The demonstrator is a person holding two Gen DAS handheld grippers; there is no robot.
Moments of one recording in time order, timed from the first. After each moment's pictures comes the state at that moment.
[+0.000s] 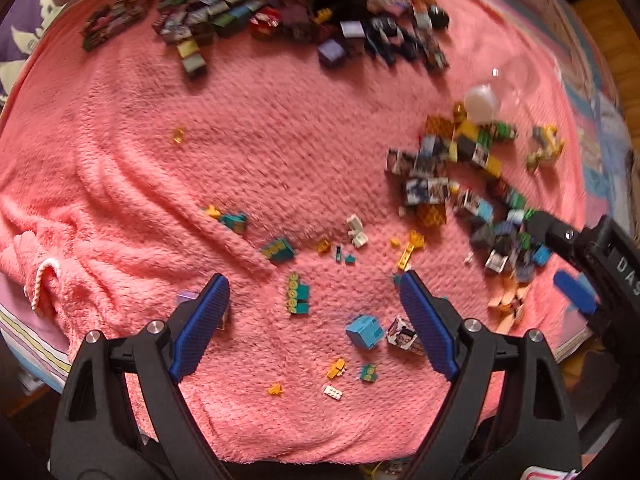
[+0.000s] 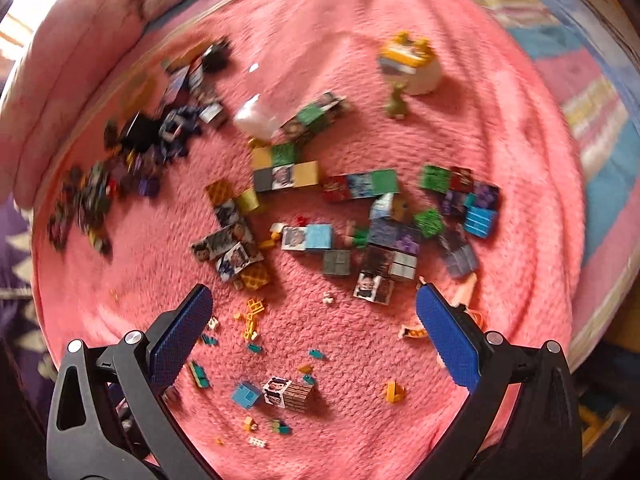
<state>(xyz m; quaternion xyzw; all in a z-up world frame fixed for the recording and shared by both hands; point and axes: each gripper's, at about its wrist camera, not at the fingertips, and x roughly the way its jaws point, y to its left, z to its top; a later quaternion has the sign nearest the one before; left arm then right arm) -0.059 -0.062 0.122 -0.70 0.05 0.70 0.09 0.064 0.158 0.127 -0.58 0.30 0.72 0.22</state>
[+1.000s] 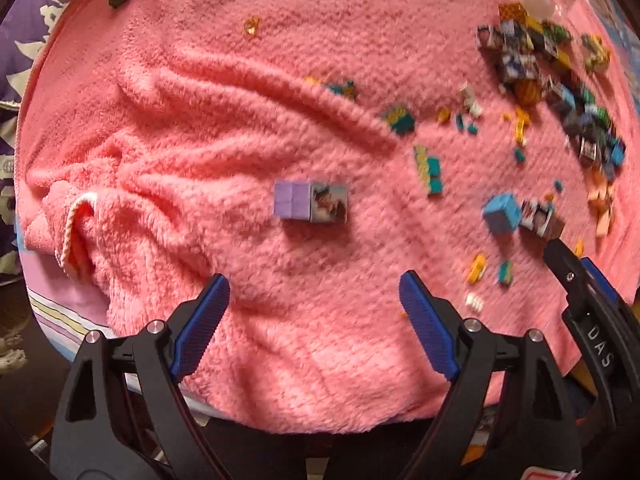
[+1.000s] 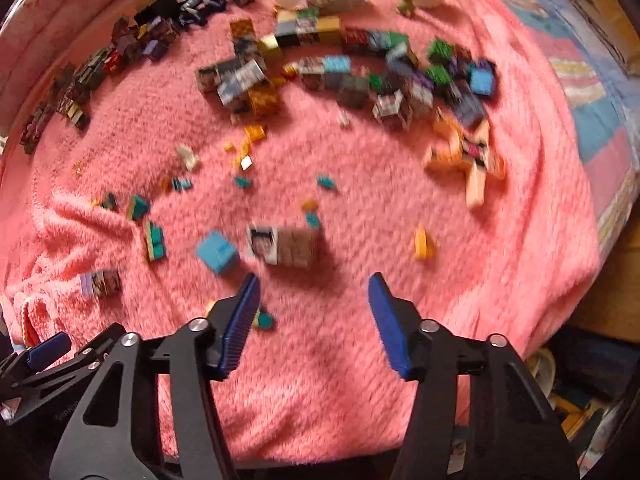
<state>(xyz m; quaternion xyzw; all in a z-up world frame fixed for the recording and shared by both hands) 0.010 -0.137 0.084 -0.74 0.16 0.65 0.07 0.157 0.018 0.083 -0.62 0.24 0.71 0.25</state>
